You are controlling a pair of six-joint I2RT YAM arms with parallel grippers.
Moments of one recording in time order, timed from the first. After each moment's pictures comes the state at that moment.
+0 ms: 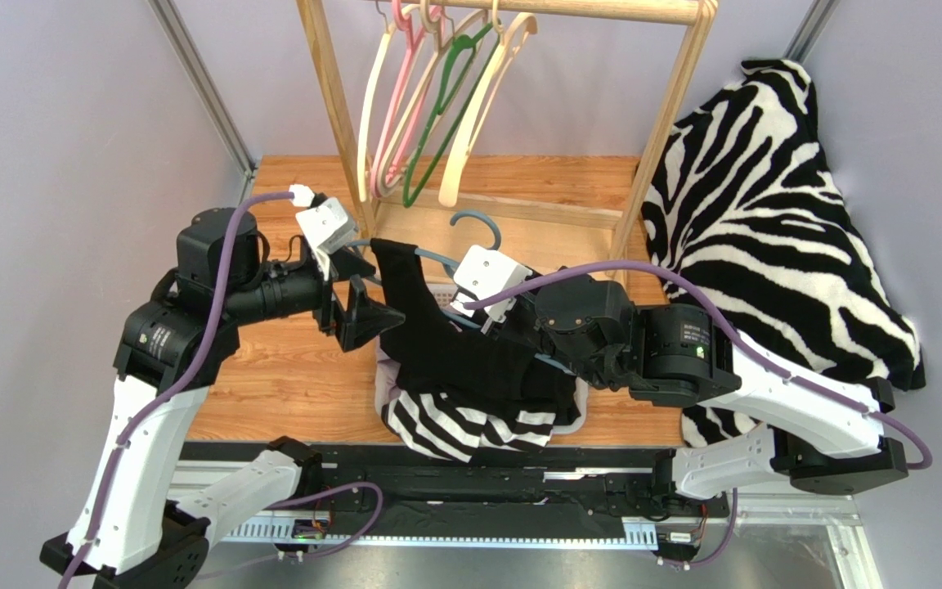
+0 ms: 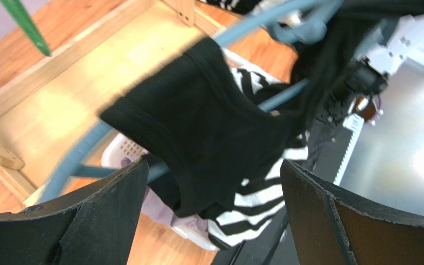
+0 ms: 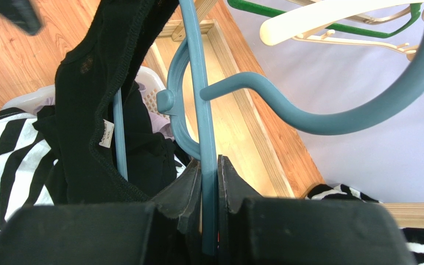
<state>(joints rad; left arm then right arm) -0.42 0.94 1.54 -1.01 0.62 0.14 1.37 1.26 1.70 -0.82 0.62 -0.34</state>
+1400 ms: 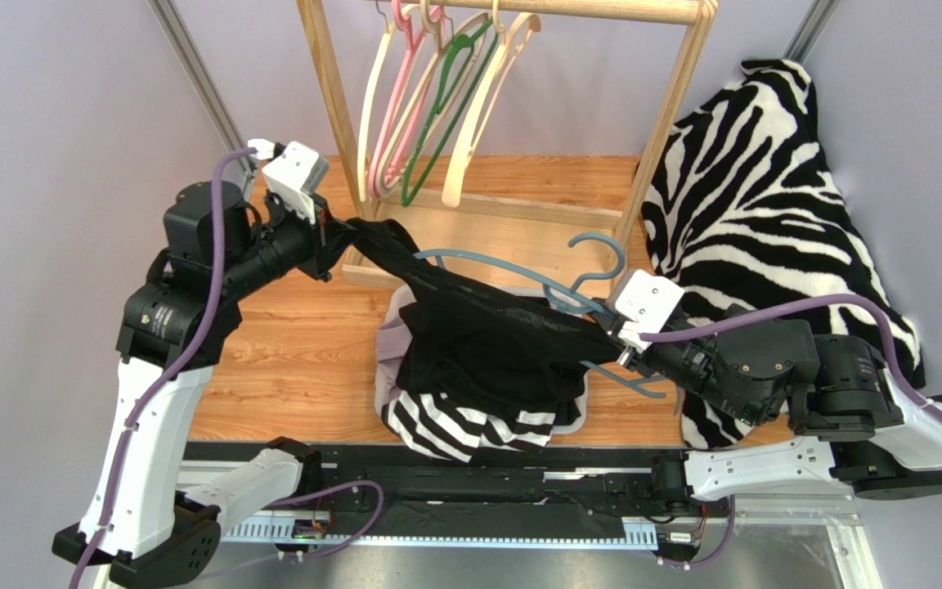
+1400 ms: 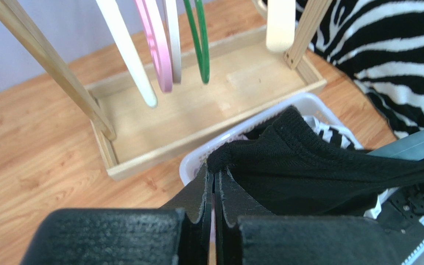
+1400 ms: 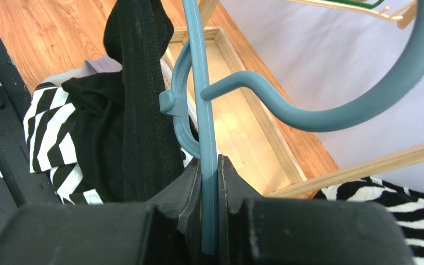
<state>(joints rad) -0.34 1.01 1.64 -0.89 0.27 0.02 1.51 0.89 1.55 -0.95 0.66 -0.26</state>
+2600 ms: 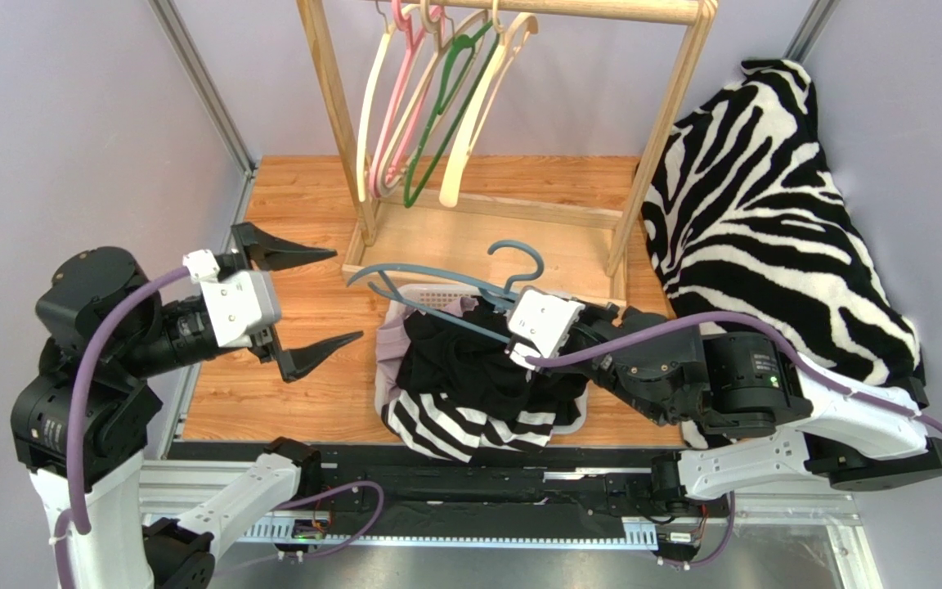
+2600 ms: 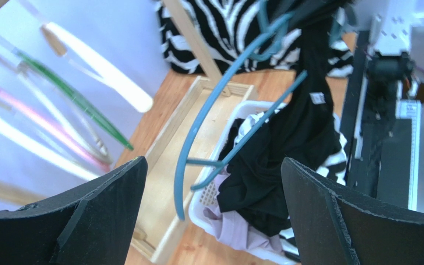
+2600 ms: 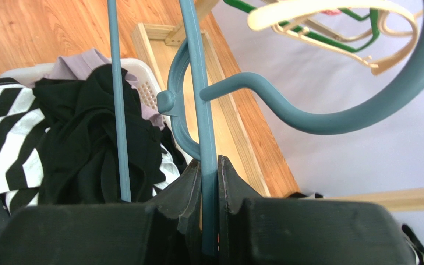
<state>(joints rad) -0.33 0.88 1.82 -1.08 0.78 0.48 1.52 1.06 1.56 -0.83 0.73 -0.43</state>
